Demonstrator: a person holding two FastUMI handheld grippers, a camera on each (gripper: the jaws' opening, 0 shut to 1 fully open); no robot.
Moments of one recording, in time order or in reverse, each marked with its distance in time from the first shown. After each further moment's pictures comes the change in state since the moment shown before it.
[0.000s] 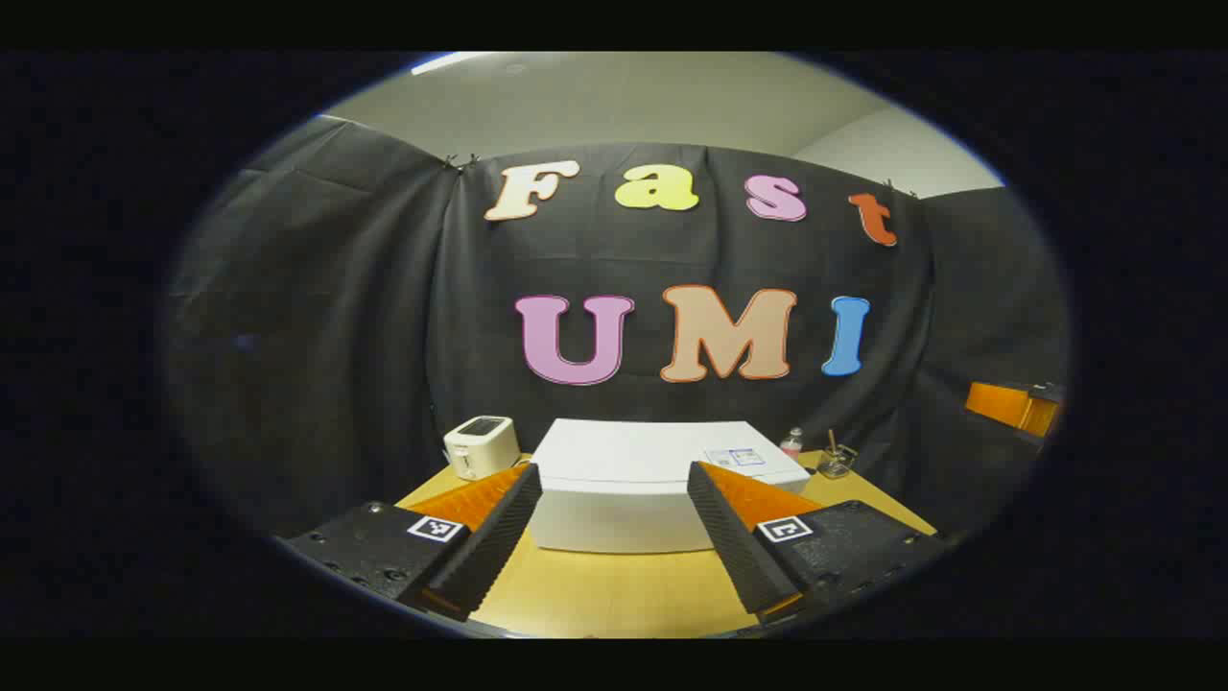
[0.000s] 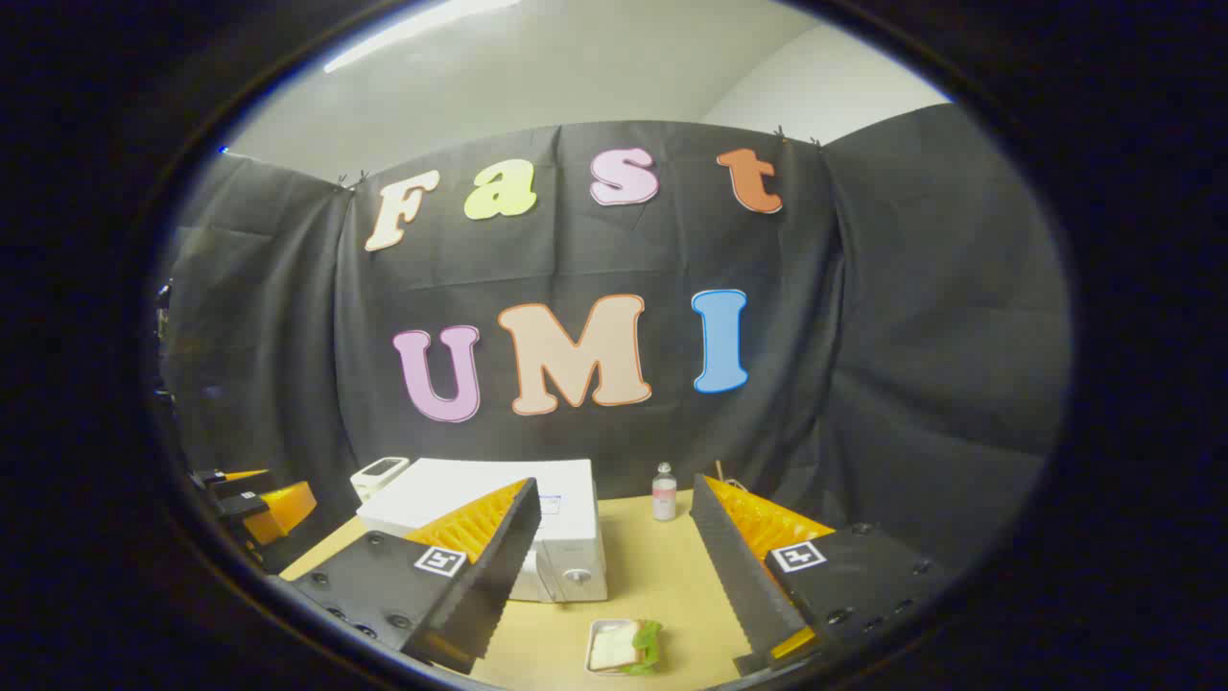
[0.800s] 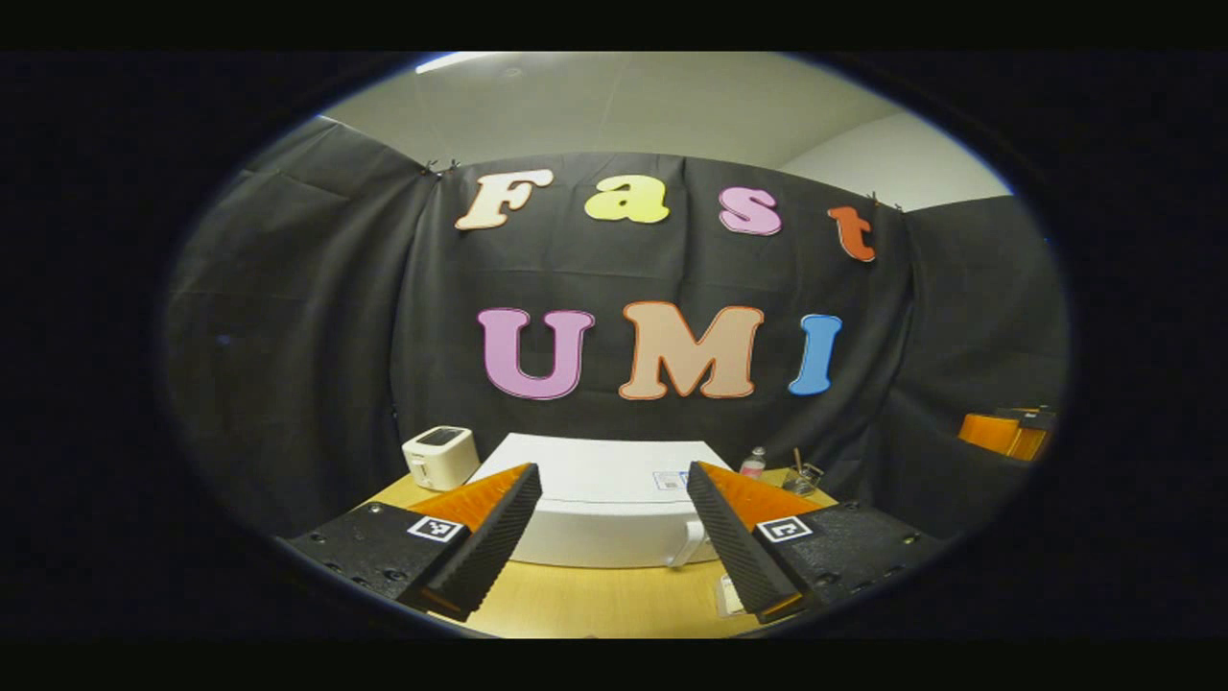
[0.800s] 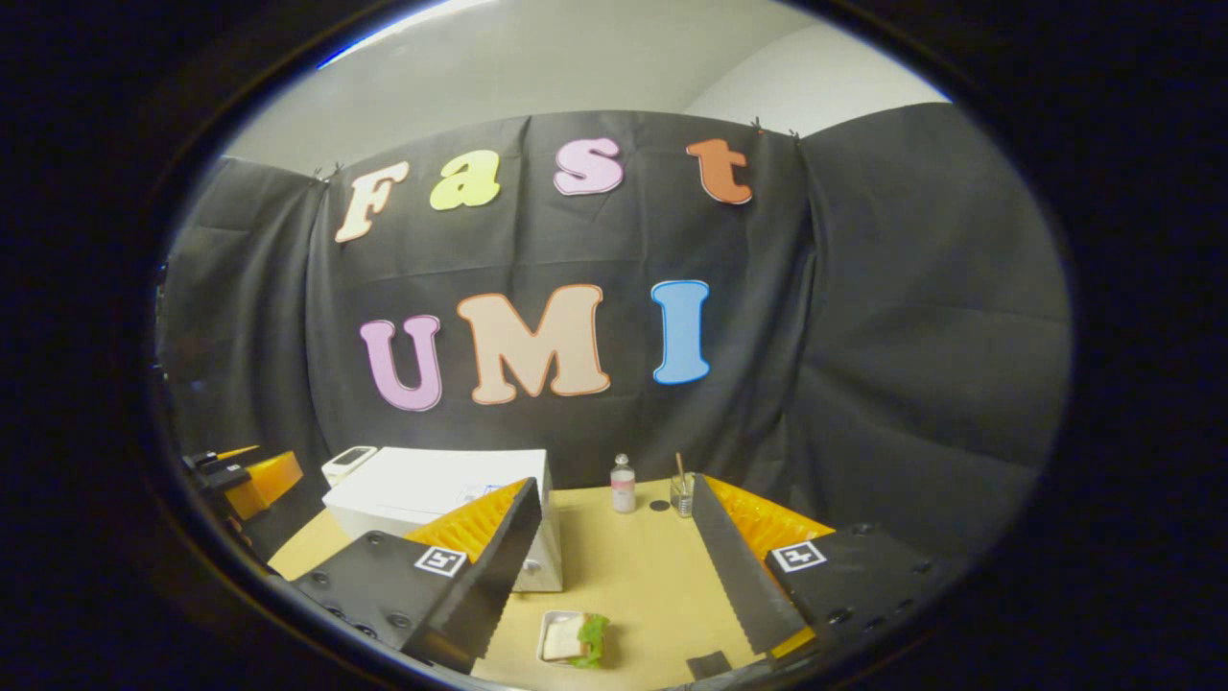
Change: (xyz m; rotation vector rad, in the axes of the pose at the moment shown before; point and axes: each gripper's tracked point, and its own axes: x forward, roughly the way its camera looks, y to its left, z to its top) left arm 0.014 -0.058 0.019 -0.023 -0.038 -0.068; right arm -0.001 -0.072 0.004 -0.016 0.040 -0.080
